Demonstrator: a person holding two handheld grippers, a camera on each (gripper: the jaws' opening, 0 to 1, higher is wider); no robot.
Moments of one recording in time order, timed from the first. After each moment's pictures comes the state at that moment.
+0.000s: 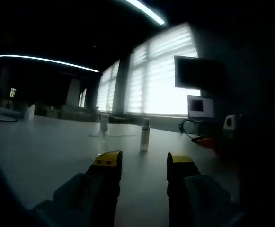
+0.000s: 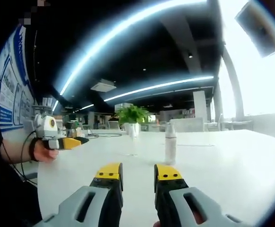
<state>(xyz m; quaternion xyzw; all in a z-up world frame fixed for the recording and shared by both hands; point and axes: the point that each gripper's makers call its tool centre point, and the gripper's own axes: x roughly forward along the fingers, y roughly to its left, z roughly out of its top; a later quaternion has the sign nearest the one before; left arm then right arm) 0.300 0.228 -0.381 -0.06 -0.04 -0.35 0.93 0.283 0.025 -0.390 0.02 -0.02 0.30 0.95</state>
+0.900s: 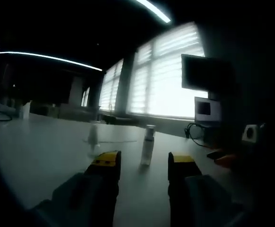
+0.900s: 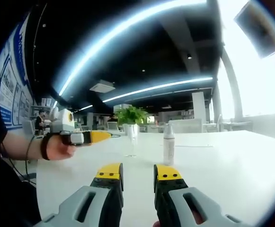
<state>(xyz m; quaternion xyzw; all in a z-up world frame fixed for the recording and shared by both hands) 0.373 0.170 -0.362 -0.07 -0.03 -0.33 0.94 0.285 0.020 -0.389 0.02 -0.03 0.29 0.96</state>
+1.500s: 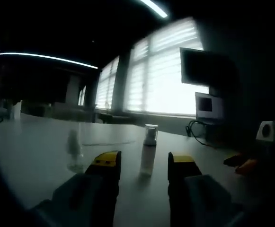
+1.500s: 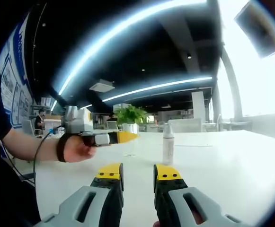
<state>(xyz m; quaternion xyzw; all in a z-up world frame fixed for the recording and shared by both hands) 0.423 0.124 -0.363 -0.06 -0.03 -0.34 0.94 0.286 0.019 -0.390 0.02 -0.03 0.29 0.96</state>
